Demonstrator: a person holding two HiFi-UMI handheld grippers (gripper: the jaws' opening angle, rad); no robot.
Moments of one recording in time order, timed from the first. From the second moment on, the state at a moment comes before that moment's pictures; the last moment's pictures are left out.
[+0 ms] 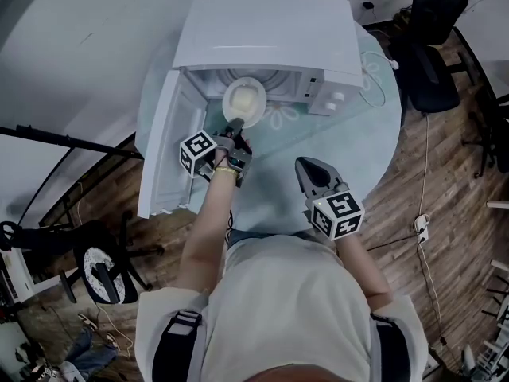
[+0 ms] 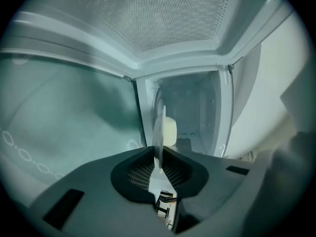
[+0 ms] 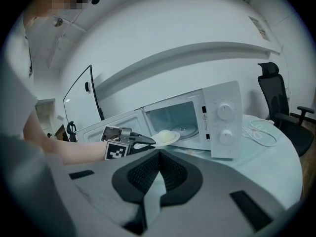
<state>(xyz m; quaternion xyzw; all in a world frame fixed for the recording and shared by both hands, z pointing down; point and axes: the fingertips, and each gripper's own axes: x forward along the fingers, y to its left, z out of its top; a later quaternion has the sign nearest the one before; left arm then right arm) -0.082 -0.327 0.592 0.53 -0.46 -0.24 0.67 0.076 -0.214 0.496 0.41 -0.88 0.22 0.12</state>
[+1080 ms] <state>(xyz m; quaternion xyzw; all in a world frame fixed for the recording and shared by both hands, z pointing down) -0.079 -0.400 0.621 0.51 -0.45 -0.27 0.68 0.068 -0.238 0.523 0.41 -0.87 0.24 0.14</state>
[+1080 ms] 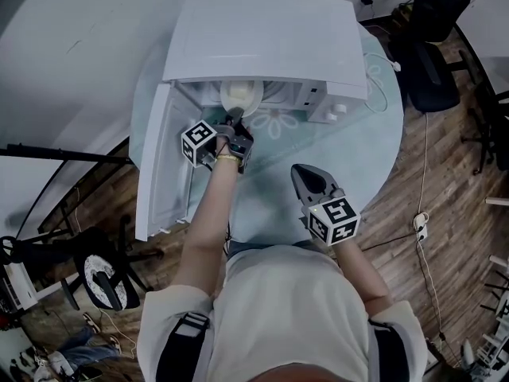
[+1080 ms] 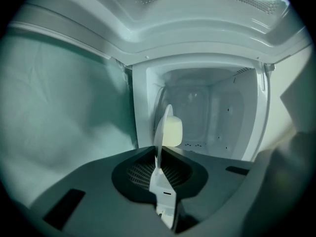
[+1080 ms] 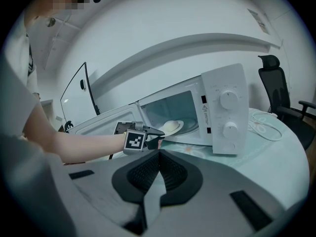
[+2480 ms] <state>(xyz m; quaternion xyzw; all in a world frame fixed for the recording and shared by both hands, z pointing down) -0.073 -0.398 0.592 0.54 -0.43 -0.26 0.67 0.060 -0.218 0.512 0.40 -0.87 0.24 0.13</state>
